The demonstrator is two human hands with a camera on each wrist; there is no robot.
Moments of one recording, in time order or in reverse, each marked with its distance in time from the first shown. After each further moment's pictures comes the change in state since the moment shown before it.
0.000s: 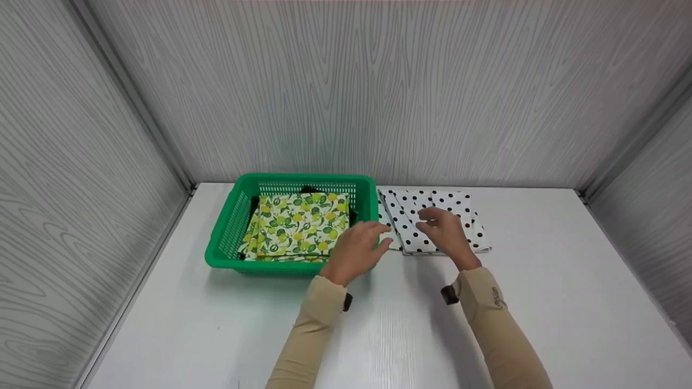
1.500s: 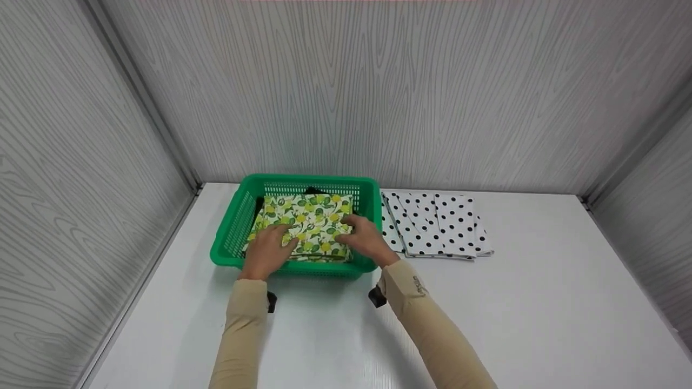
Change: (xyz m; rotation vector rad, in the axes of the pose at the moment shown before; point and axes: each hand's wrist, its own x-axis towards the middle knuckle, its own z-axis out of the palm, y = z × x) left_hand -0.066 -0.134 -0.060 0.080 0.104 -0.378; right_hand 0.026 -0.088 0.112 0.145 -0.335 0.124
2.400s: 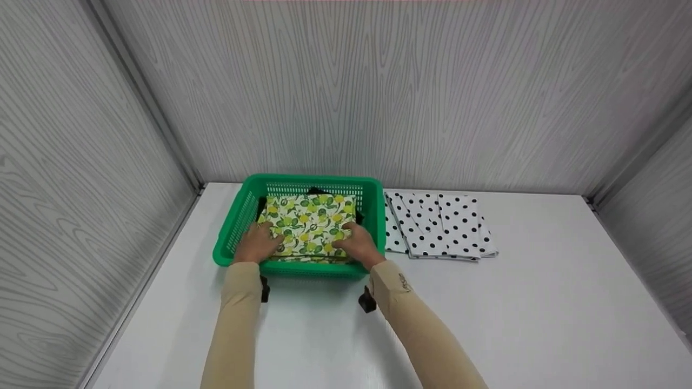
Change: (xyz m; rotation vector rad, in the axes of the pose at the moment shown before) left_hand 0.024 -0.042 -0.011 -0.034 -0.266 -0.263; right_hand 0.014 0.010 0.032 0.107 0.038 0.231
